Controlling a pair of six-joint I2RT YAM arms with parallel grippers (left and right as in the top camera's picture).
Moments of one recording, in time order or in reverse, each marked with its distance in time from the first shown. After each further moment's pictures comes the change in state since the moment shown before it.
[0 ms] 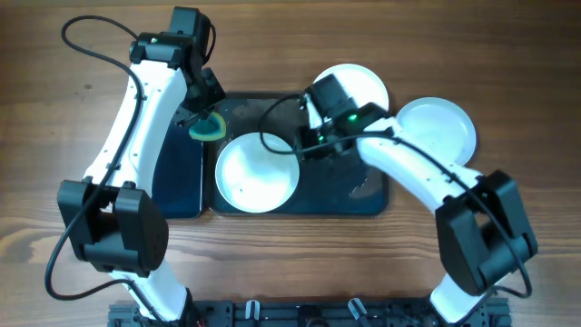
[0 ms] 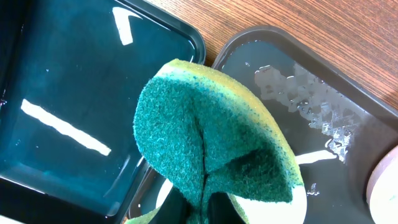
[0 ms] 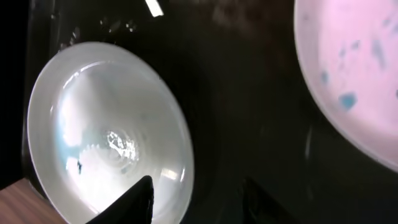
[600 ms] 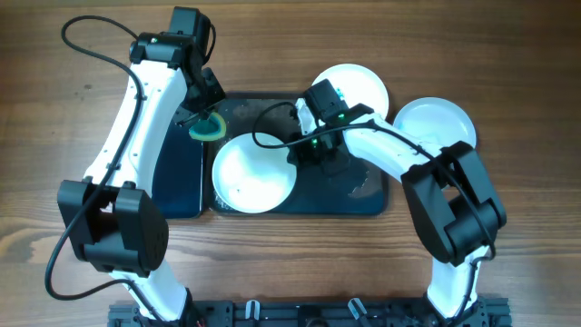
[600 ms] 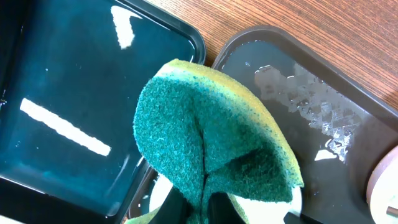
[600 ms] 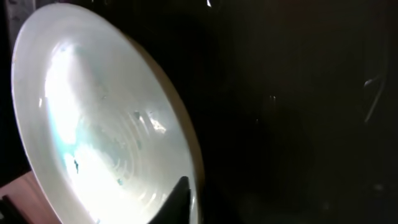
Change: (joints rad) left arm 0.000 0.000 0.000 0.000 0.000 0.000; right arm -0.001 0.180 0.008 0.098 -0.195 0.033
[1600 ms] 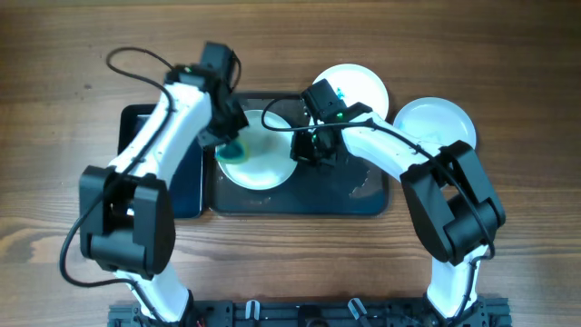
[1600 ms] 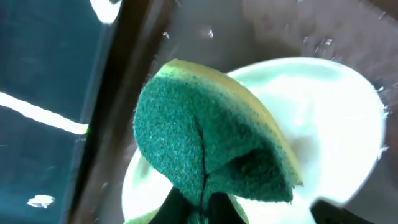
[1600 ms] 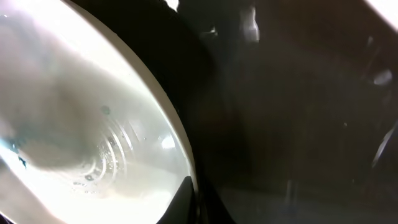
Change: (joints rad) left arm -0.084 0.000 -0.290 0.238 0.099 0.000; right arm -0.005 0.005 0.016 -0.053 0.090 0.359
